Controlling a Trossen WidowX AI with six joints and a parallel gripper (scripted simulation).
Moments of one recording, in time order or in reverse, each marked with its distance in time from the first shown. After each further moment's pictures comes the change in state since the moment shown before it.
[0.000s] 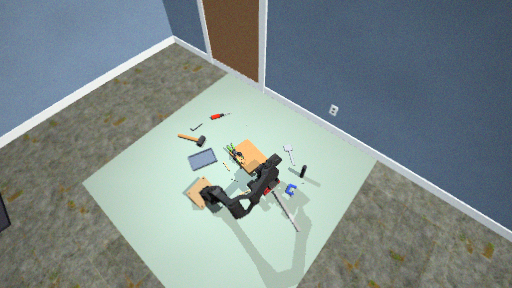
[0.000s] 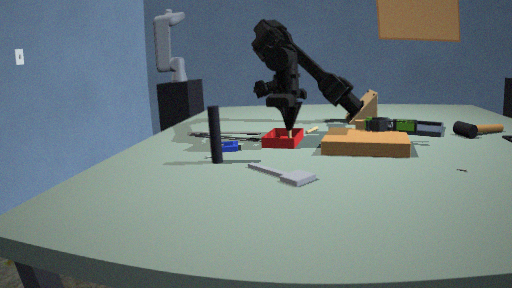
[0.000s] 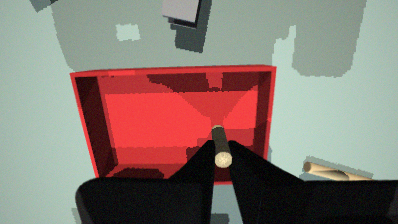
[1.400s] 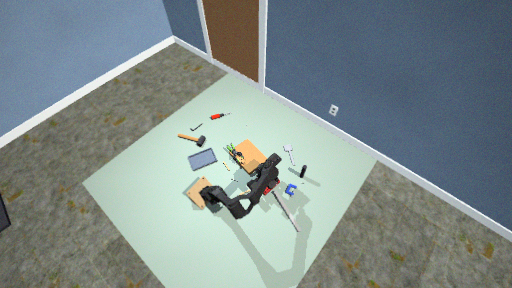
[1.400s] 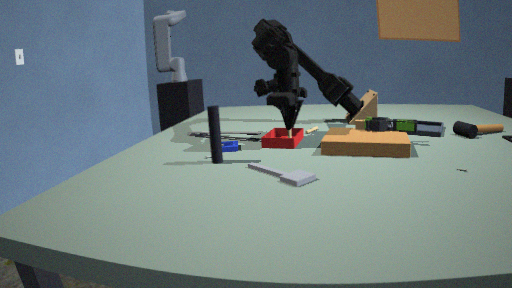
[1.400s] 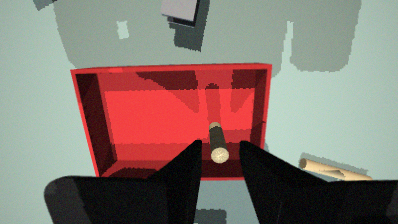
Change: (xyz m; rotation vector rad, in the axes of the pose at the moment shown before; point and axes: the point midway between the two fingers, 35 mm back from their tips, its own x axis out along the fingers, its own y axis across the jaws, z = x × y) arm -0.003 -0.001 -0.001 -0.005 0.001 -0.004
